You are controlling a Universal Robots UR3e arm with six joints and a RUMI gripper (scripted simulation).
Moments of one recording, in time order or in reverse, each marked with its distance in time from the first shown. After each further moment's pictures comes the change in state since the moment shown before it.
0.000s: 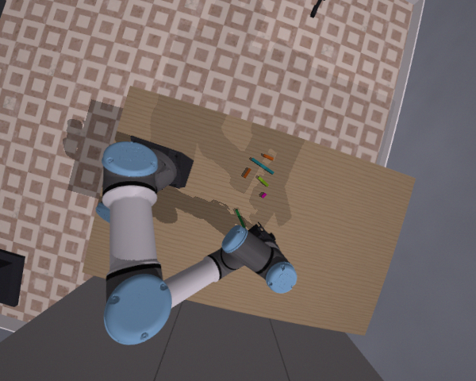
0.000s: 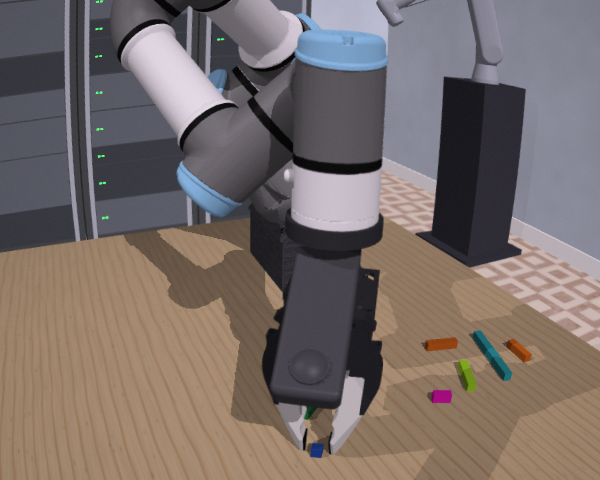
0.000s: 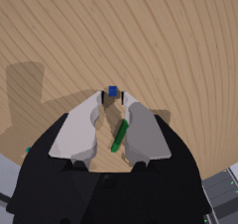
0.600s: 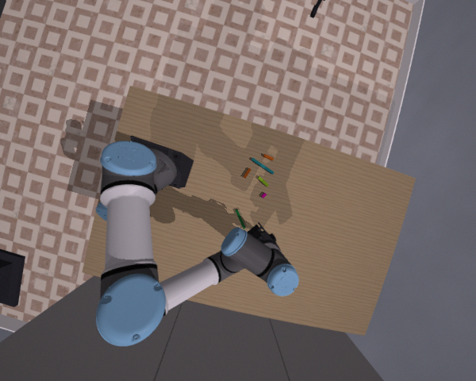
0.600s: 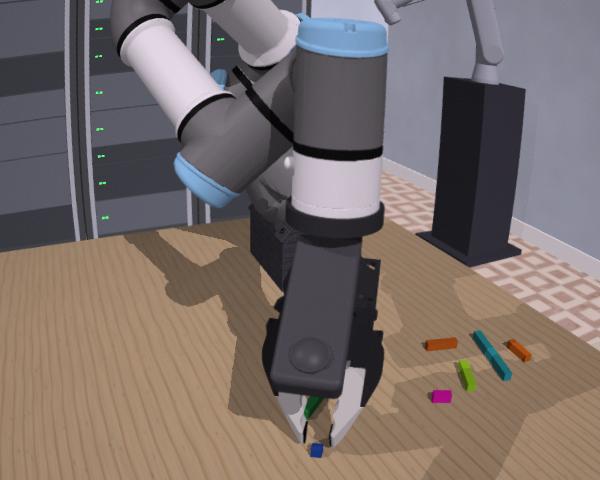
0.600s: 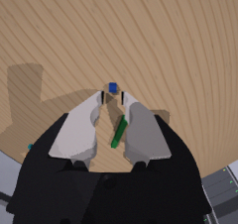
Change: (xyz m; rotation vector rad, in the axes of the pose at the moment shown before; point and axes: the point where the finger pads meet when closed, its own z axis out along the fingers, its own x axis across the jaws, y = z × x) arm 0.000 0.001 -0.009 -0.003 0.001 0.000
